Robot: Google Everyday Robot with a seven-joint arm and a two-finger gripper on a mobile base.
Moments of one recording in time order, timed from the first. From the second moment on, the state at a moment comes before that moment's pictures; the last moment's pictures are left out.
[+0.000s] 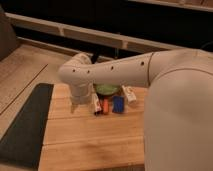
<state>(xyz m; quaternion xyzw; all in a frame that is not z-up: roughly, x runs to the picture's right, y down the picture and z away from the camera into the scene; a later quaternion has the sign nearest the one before) -0.108 0.103 0.703 -0.26 0.23 0.64 0.68</state>
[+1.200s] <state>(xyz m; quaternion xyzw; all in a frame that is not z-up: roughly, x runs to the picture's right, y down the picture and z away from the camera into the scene) -0.058 0.012 0.719 -0.15 0.17 0.63 0.74</state>
